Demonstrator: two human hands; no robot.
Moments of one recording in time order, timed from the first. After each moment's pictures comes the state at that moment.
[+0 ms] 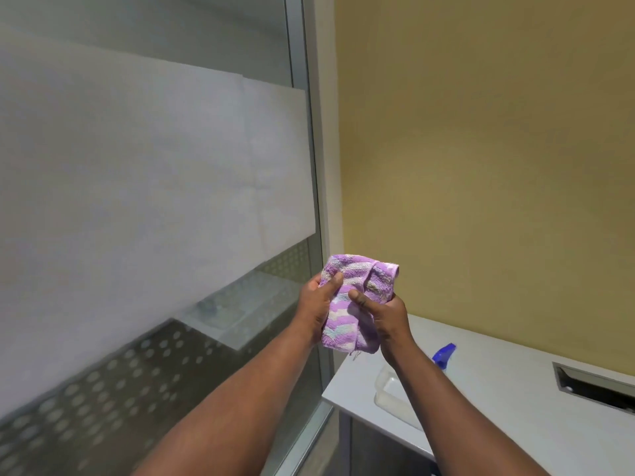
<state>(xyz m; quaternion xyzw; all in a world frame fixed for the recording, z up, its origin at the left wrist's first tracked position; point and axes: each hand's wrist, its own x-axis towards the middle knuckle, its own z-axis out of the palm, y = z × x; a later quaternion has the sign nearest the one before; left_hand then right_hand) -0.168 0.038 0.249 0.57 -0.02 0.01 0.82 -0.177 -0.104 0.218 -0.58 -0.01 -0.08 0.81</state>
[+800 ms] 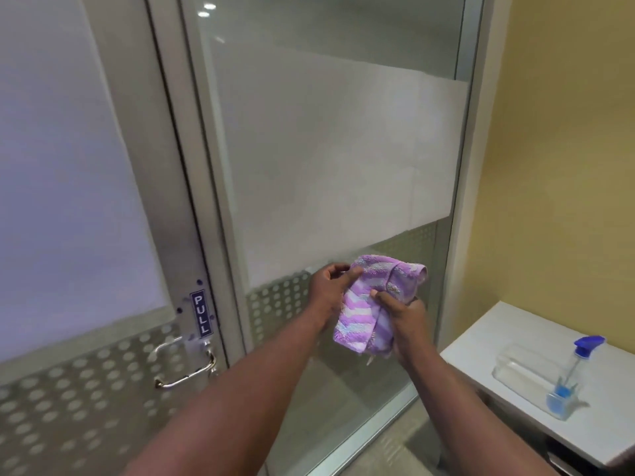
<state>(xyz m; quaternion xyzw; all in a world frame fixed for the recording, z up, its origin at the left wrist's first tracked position) -0.452 0.295 0.251 0.63 0.08 0.21 0.74 -0.434 0.149 0.210 -0.50 -0.09 0.04 0.86</state>
